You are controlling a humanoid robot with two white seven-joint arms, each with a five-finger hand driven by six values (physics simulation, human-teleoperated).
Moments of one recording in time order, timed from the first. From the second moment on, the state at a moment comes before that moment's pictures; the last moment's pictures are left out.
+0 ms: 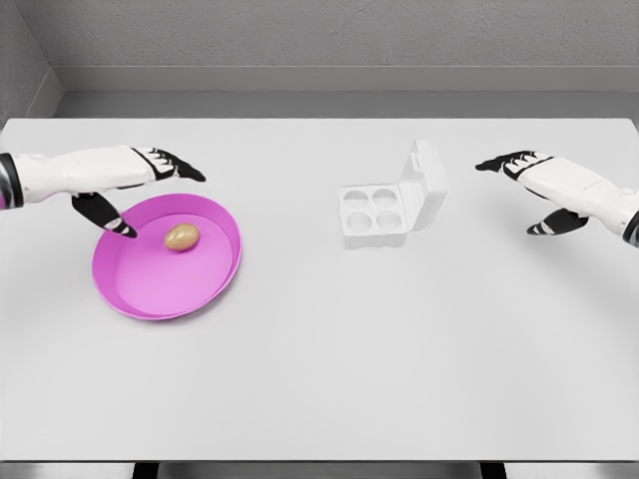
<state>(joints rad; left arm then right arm) -1.36 1.01 -1.77 -1.33 0.11 -0.61 -0.07 -0.37 -0.57 0.02 -1.33 0.58 -0.61 0.61</state>
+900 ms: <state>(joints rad) -1.33 0.97 -1.80 -1.35 0.16 -0.61 -0.13 -0.37 -0.57 0.02 -1.34 0.58 -0.61 0.61</state>
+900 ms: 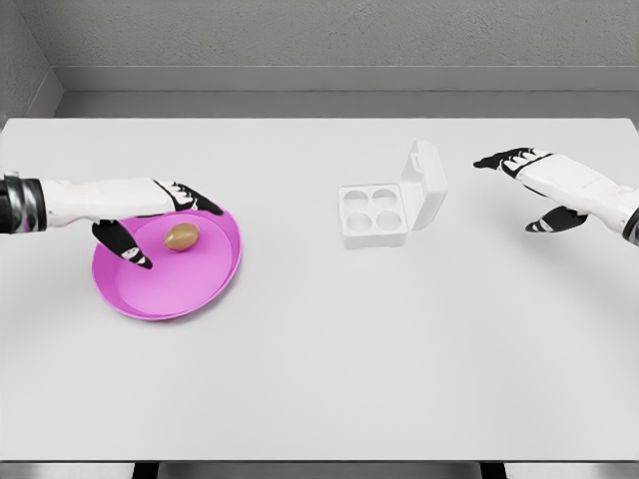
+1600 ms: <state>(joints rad) -1.30 0.91 -1.83 -1.24 0.18 -0.61 -0.13 -0.38 -0.57 0.02 -1.34 0.58 -0.61 0.61</state>
